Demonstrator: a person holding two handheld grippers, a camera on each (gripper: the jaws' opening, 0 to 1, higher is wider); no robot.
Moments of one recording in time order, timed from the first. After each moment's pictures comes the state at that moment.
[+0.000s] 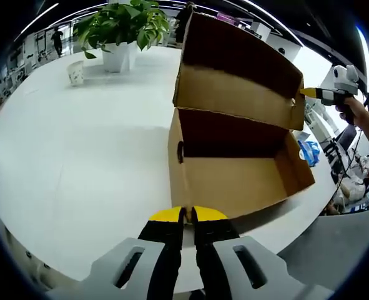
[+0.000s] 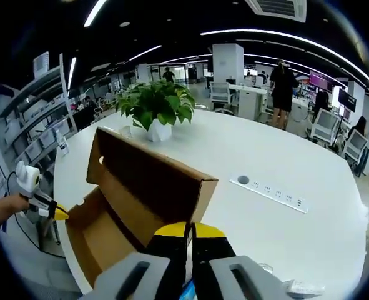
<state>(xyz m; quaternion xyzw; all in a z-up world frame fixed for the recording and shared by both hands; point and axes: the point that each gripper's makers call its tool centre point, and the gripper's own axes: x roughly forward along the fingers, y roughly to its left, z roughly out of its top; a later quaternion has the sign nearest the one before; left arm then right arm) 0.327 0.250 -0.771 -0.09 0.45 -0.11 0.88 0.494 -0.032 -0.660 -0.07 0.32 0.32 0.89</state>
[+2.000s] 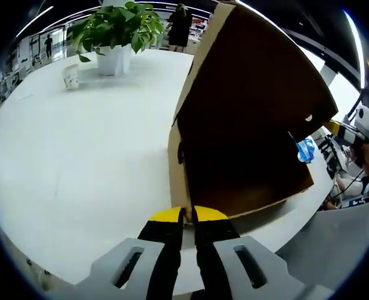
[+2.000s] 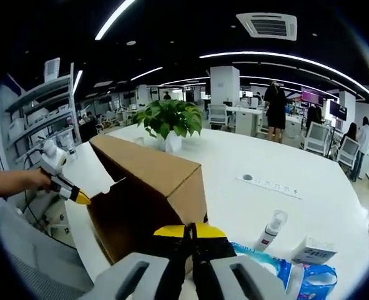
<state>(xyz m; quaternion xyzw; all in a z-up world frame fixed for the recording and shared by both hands) 0.325 0.249 -0.770 -0.09 0.44 -0.14 0.88 0.397 -0.041 -0.670 -0.05 0.24 0.31 0.92</state>
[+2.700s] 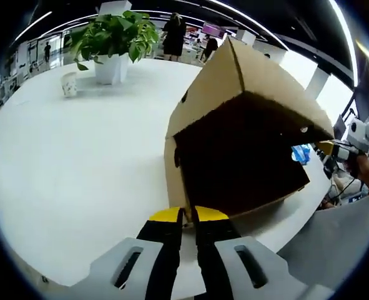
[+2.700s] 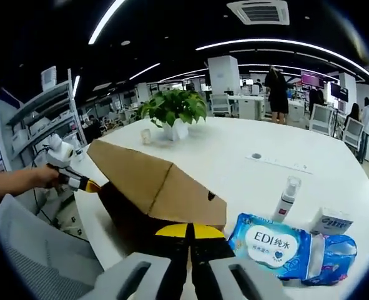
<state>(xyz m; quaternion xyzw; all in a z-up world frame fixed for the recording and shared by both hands) 0.325 0.253 -0.765 -0.09 0.40 -0.15 0.90 0.363 -0.037 -0.706 -0.02 0.28 0.33 0.90</state>
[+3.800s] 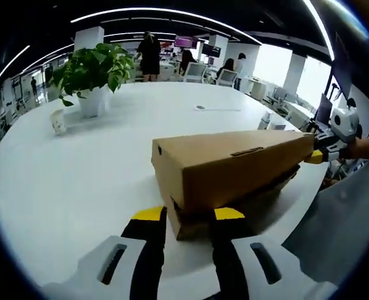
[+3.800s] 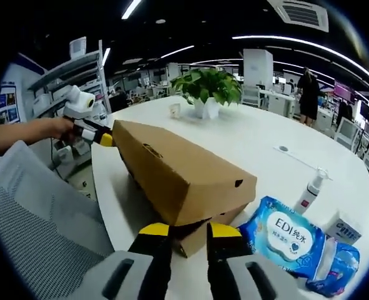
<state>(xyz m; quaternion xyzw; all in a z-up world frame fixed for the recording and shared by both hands) 0.322 0.247 -0.744 -0.01 0.34 -0.21 0.92 0.319 -0.022 -0.745 -0.10 0.30 0.42 0.85</state>
